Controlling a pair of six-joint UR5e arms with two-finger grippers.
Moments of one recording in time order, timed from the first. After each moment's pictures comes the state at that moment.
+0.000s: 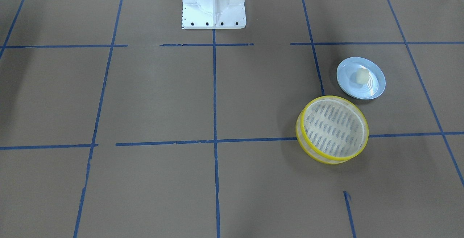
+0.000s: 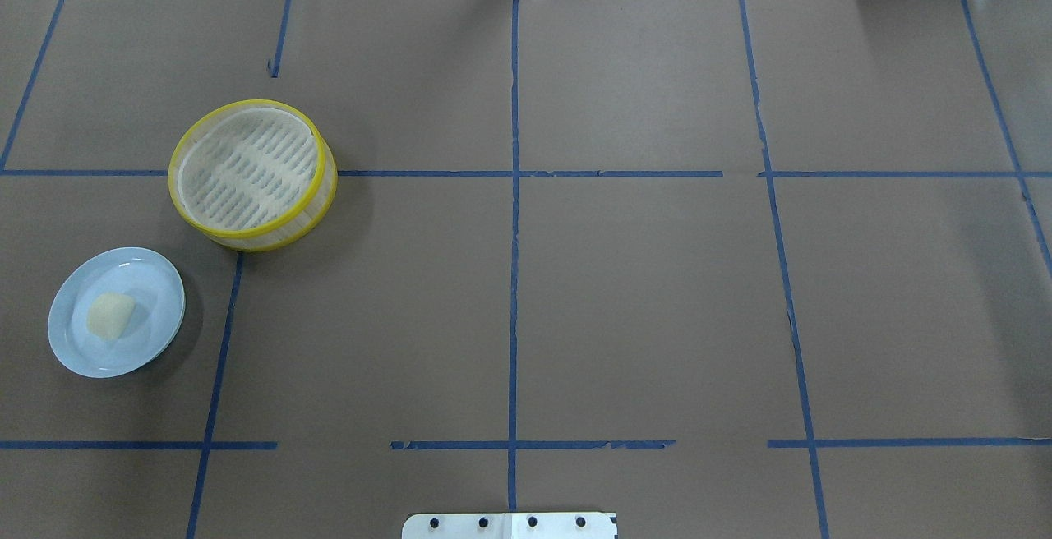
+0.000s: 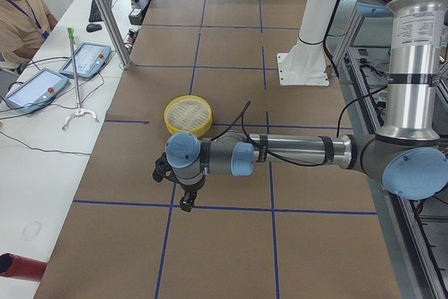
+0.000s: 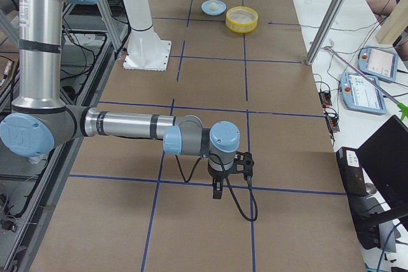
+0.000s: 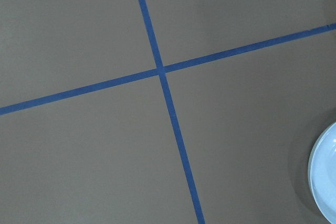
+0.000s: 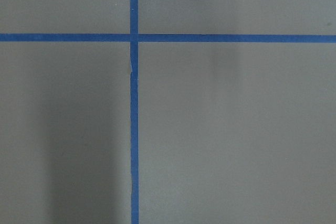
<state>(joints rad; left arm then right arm) -1.61 -1.55 -1.62 -1.54 -2.43 0.26 1.57 -1.68 1.65 -1.57 2.29 0.01</state>
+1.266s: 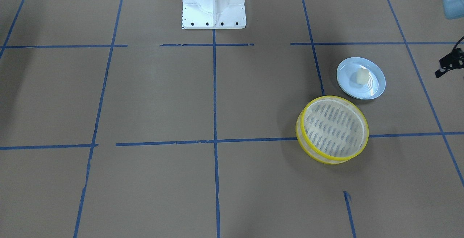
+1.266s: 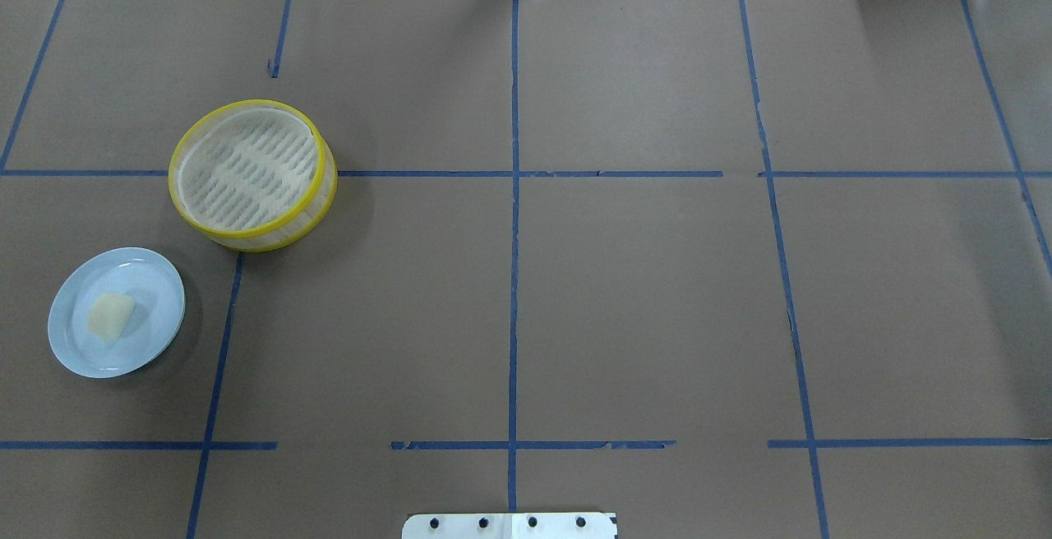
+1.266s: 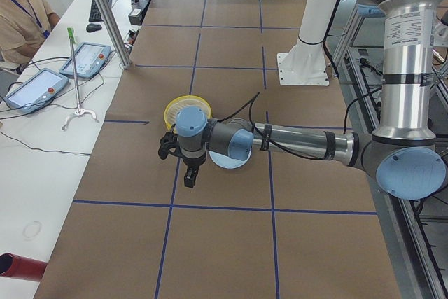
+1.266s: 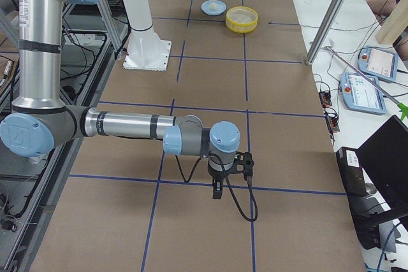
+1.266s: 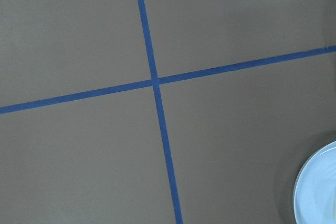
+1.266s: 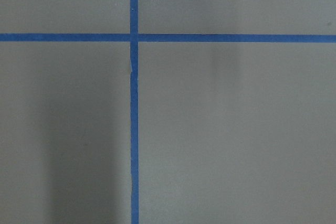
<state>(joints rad) -1.28 -1.47 -1.73 -1.92 -2.35 -0.32 1.57 -1.68 1.65 -1.57 2.29 0.01</state>
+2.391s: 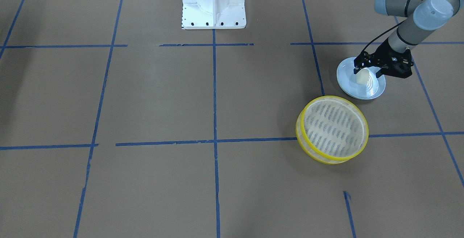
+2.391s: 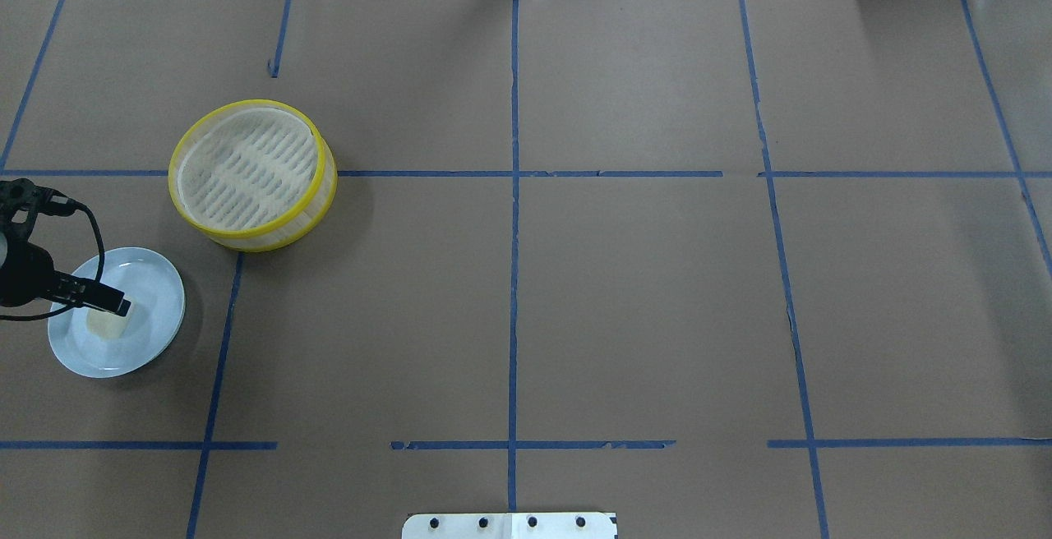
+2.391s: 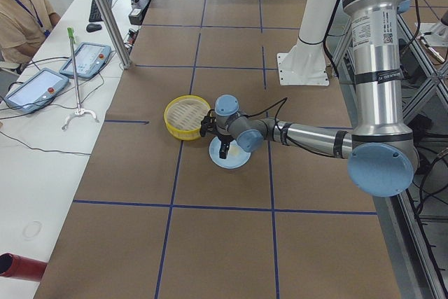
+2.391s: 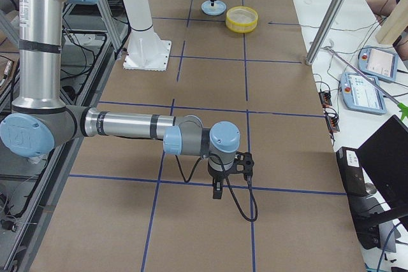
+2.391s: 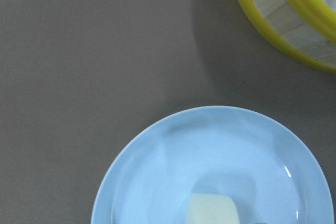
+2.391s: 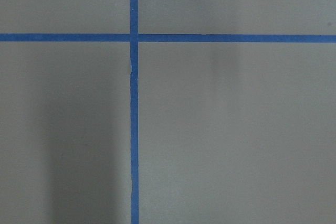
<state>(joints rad) -0.82 -1.42 -1.77 -2.18 -2.17 -0.77 1.57 -1.68 1.65 -1.57 2.29 0.01</state>
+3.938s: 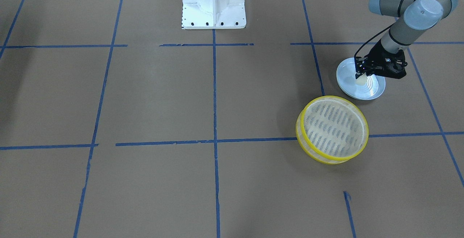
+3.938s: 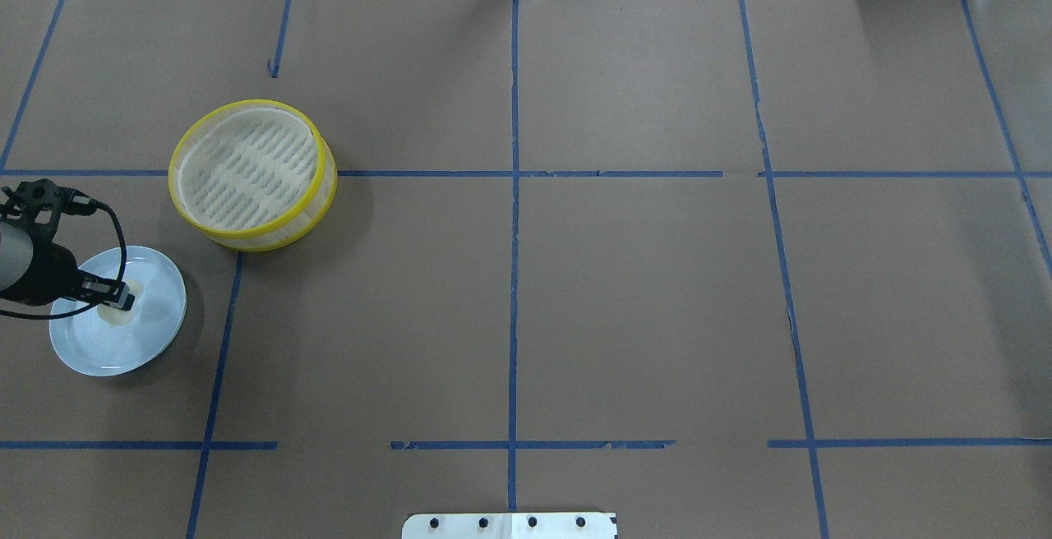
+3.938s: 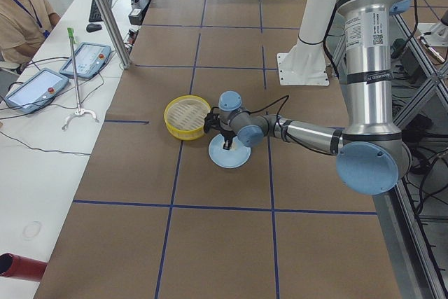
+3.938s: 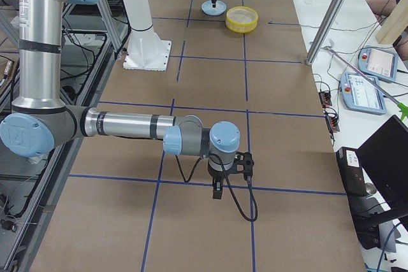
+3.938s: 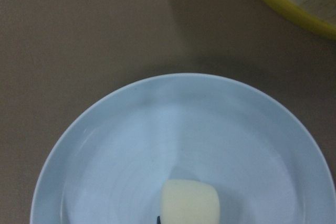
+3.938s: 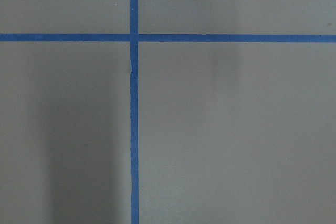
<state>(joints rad) -0.83 -1.46 -1.80 -2.18 -2.12 -0.81 1.57 -1.68 1.65 -1.57 2.29 0.01</state>
